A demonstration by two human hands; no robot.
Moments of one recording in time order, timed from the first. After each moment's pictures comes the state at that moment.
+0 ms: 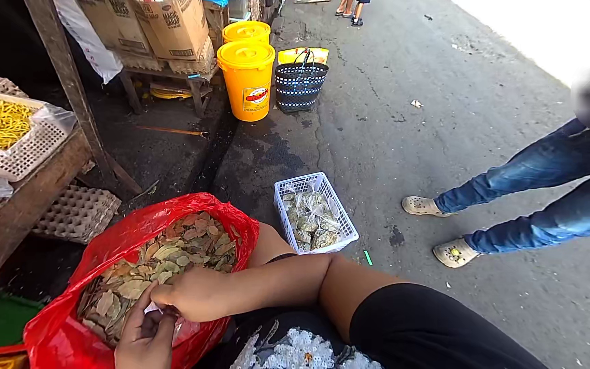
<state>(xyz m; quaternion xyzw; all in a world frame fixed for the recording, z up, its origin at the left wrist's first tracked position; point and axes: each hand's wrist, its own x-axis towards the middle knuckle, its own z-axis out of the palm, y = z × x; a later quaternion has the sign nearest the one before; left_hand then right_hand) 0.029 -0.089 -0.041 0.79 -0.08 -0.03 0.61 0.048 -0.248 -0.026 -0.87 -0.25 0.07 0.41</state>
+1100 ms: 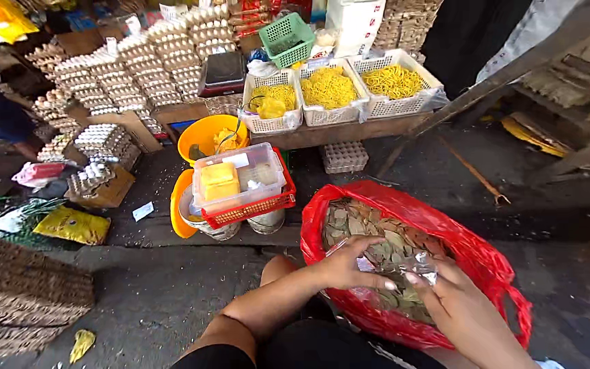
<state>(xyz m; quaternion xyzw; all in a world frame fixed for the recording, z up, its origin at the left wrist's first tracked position) 0.027 -0.039 -0.040 0.78 -0.14 -0.03 0.61 0.054 -0.265 -0.012 -0.90 -0.34 -0.07 0.26</state>
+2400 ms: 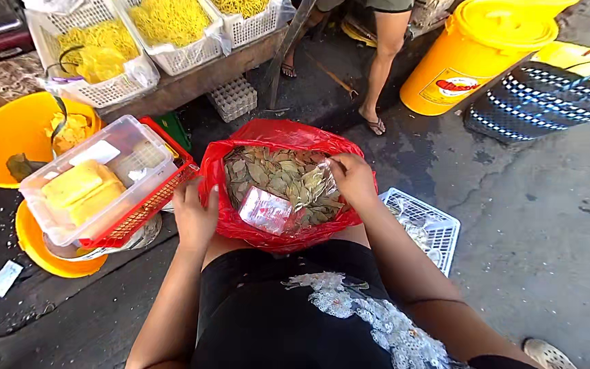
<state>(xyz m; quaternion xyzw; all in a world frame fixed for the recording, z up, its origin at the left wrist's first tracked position) 0.037 0.032 -0.075 0.93 0.12 0.15 0.31 0.127 -0.313 -0.066 -0.95 -0.07 -0.07 0.30</state>
